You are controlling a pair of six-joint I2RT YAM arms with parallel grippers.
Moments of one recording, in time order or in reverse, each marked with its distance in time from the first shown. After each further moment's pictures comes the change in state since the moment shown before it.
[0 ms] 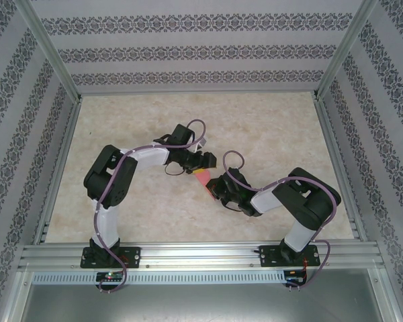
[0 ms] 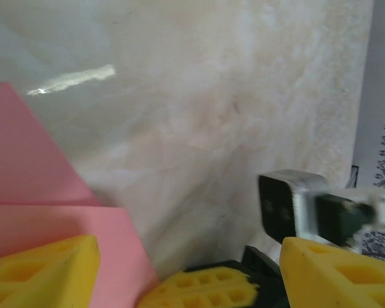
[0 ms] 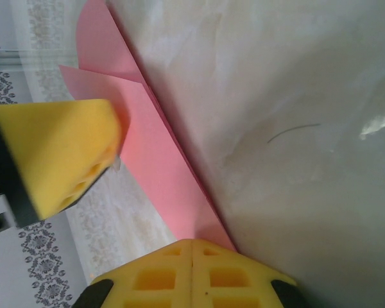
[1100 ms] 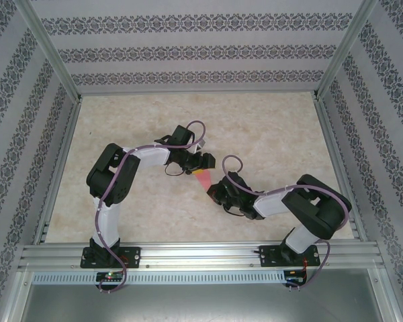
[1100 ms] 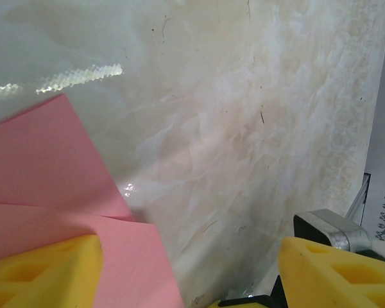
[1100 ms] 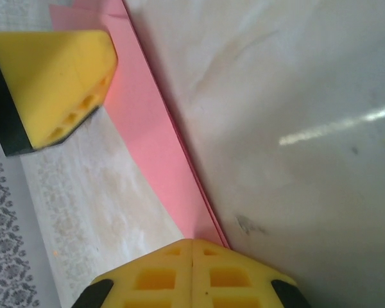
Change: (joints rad) left arm 0.006 0.024 0.003 0.008 -0.014 0.002; right arm 0.059 -0.125 -0.033 -0.168 0.030 -0.069
